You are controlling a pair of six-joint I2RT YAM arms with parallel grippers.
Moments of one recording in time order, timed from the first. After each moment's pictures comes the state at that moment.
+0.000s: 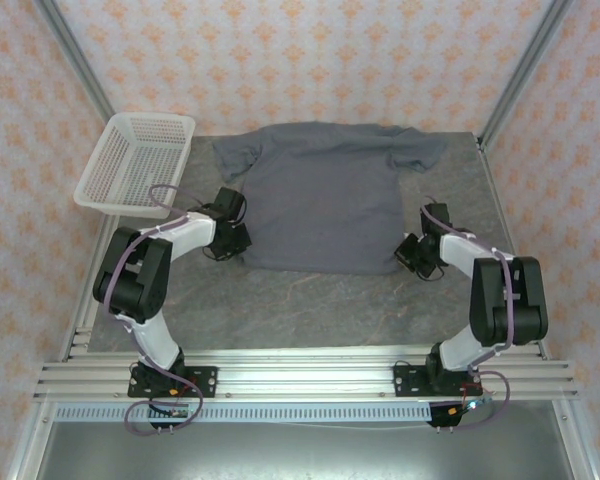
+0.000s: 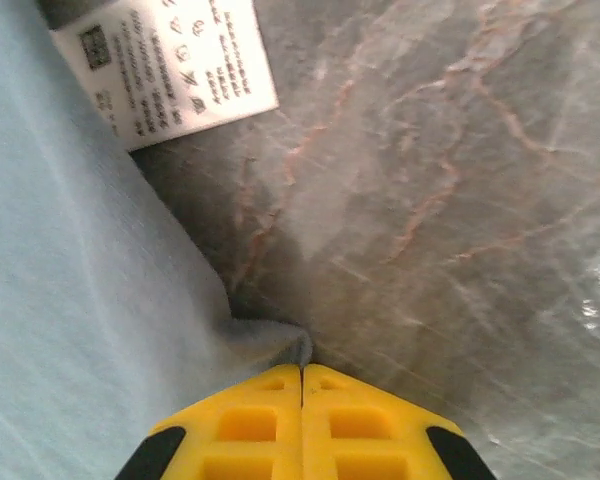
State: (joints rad) left arm -0.26 1.77 1.04 -0.52 0.00 -0.72; right arm 0.02 1.55 0.78 -0.46 -0.21 0.72
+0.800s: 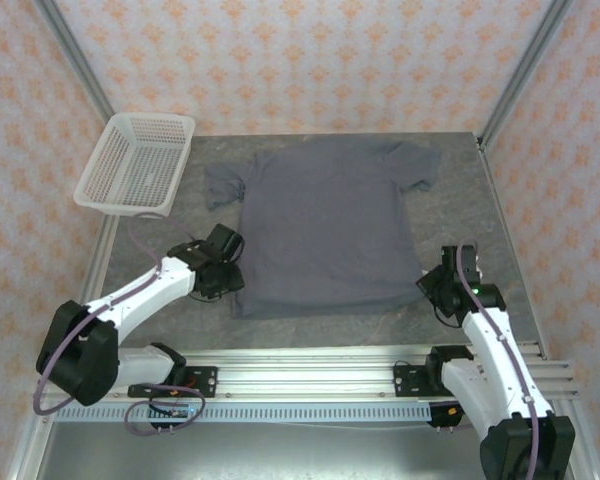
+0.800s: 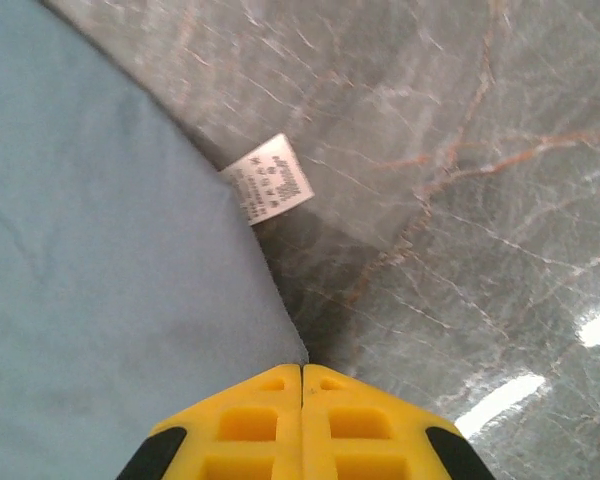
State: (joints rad) left arm -0.44 1.25 0.77 -0.80 -0.09 -0.82; right arm 0.02 0.77 0.55 -0.83 0.01 0.91
